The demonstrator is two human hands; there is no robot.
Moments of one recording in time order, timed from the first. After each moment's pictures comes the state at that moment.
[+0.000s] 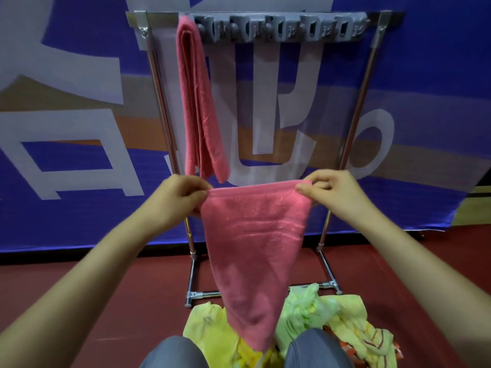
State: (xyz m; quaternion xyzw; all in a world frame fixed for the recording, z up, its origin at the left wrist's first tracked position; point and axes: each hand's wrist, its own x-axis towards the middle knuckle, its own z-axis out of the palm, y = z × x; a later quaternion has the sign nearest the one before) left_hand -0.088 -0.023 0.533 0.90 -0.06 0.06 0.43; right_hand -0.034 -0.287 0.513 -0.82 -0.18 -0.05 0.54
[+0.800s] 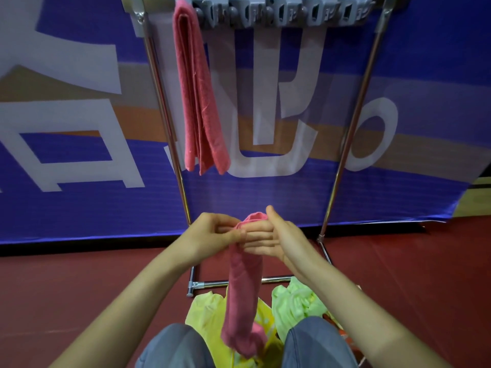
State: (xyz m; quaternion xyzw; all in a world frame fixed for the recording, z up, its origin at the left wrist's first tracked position) left_hand -0.108 -0.064 0.476 0.85 -0.03 -0.07 0.51; right_hand -0.090 -0.213 0.459 -0.61 -0.03 0.23 0.75
